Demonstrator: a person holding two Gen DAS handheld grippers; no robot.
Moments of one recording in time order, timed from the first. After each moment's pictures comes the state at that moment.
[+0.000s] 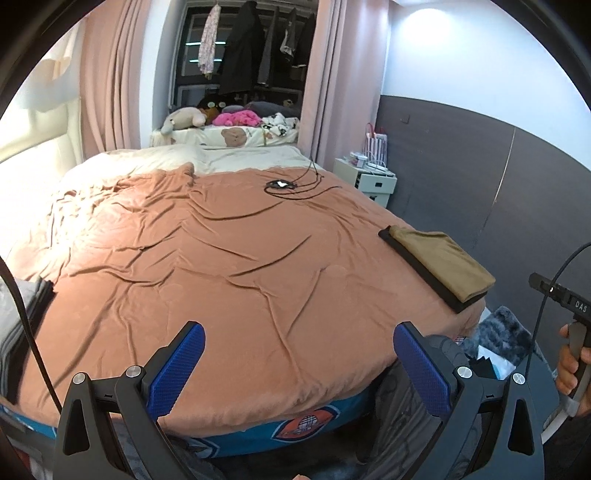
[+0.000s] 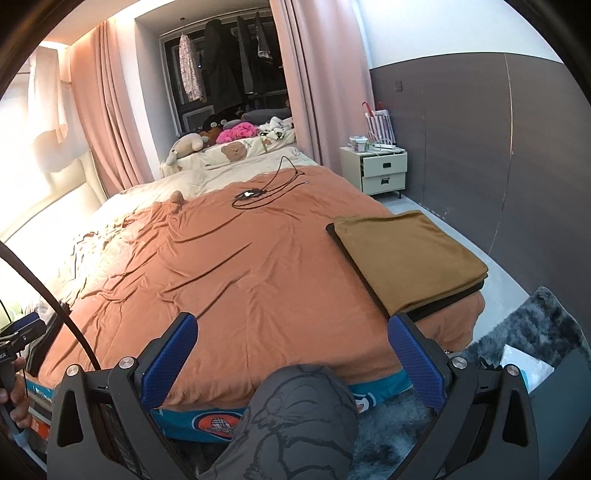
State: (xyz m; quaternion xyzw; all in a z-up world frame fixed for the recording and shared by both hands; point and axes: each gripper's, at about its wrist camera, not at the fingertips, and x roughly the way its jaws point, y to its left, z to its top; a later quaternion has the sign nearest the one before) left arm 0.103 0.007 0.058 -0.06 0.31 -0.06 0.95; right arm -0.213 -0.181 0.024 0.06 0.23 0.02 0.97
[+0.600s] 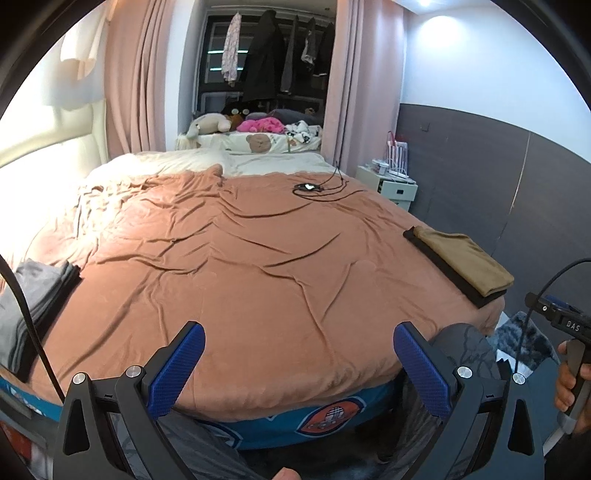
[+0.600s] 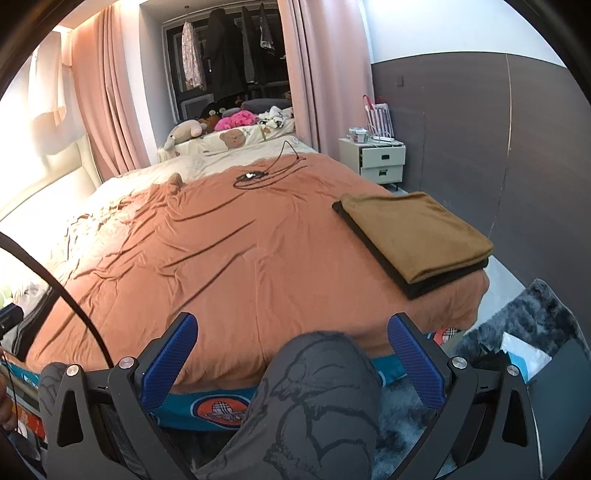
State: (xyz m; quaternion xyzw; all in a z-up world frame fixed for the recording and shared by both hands) left arm 0.067 0.031 0.036 -0.05 0.29 -0.02 0.96; right arm -0.213 -0.134 -0.016 0.04 0.24 0.00 0.97
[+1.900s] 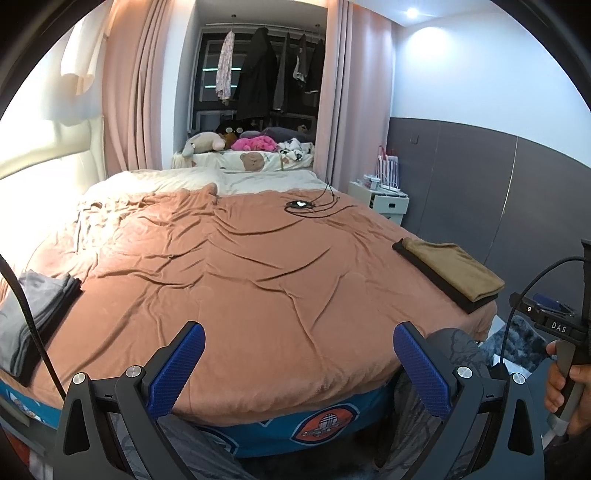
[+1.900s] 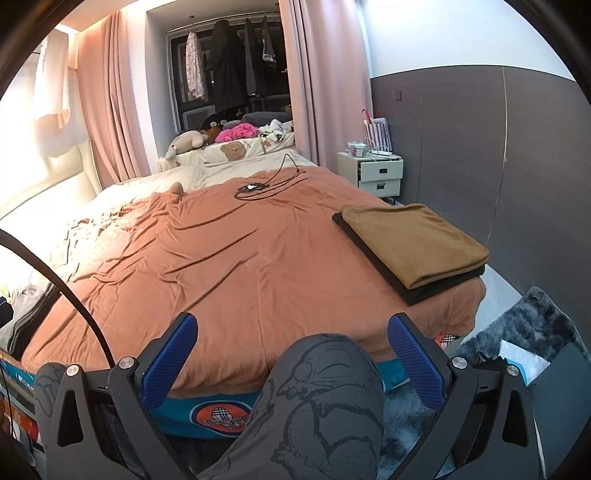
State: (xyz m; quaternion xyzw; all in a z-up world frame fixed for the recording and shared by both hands) left arm 0.039 0.021 0.048 -0.05 0.25 -0.03 0.97; right arm -0.231 -0.130 -0.023 0.03 0.21 0.00 0.98
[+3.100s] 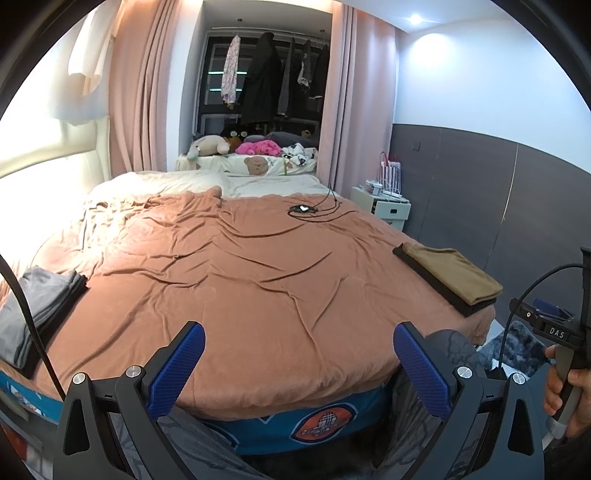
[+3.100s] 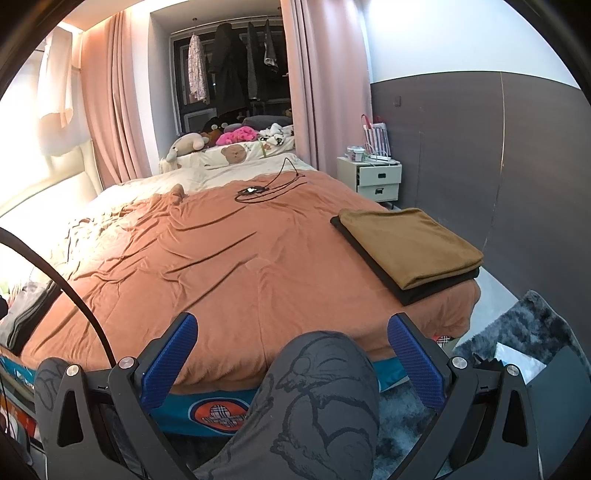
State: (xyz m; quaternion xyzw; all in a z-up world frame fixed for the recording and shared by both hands) left arm 0.024 0.020 0.051 -0.05 0.25 -0.02 0.97; right arm -0.235 -0.133 -0.027 0.03 0.20 0.00 0.98
